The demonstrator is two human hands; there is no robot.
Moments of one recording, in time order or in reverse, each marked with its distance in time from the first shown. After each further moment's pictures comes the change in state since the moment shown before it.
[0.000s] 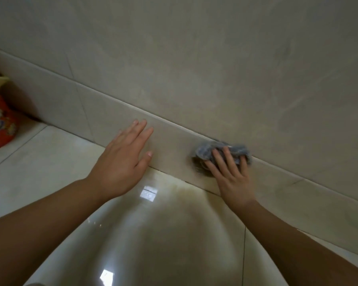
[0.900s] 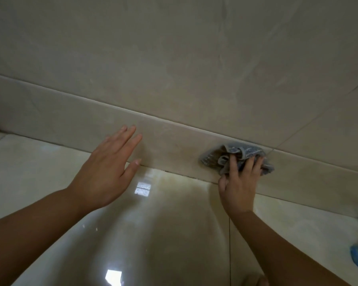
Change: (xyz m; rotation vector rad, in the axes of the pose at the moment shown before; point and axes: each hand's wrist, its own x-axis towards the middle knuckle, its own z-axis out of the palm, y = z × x) left_hand -0.003 0.030 0.030 0.053 -0.094 0.149; right_hand -0.086 -0.001 -0.006 0.195 -0.158 0.798
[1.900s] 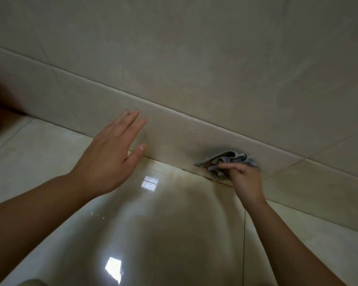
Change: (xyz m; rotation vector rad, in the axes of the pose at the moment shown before) left_hand -0.008 -0.028 -0.025 -0.034 0.077 -0.083; right_hand 0.038 -0.051 -0.028 0.839 -0.517 0.417
